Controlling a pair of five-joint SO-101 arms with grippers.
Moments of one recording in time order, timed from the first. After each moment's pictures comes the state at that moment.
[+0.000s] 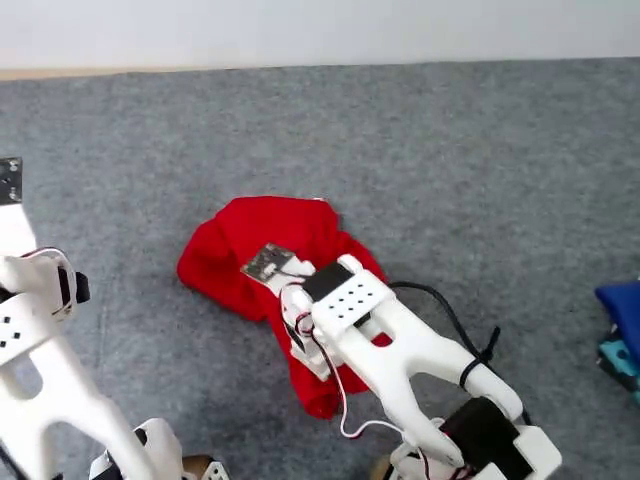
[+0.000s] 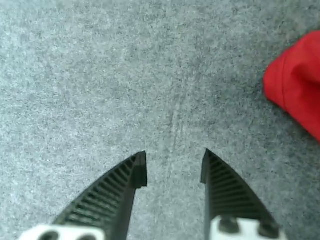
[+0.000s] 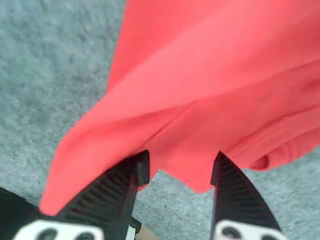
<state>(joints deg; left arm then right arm) -39.1 -31.0 22.9 89.7 -15.1 -42.2 -9.4 33.1 79.1 8.6</state>
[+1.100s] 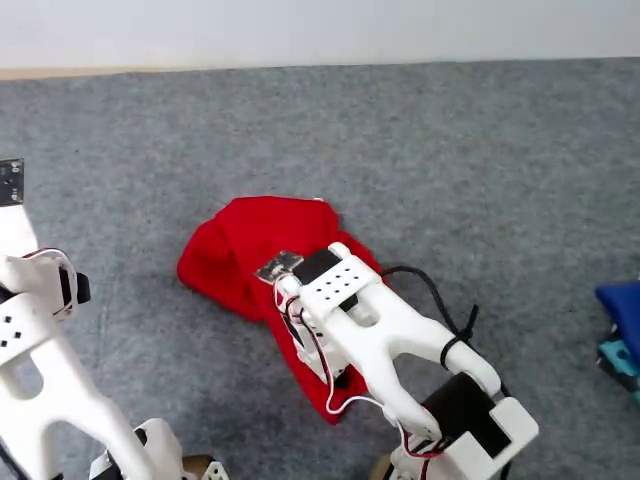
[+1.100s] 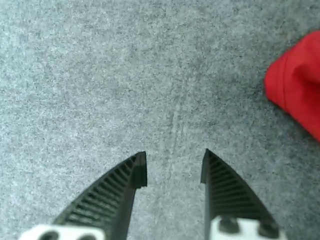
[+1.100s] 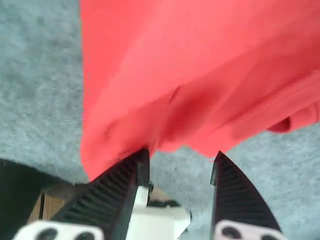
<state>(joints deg) -39.1 -31.0 23.3 89.4 -15.1 -41.4 -1.0 28.1 89.6 4.2</state>
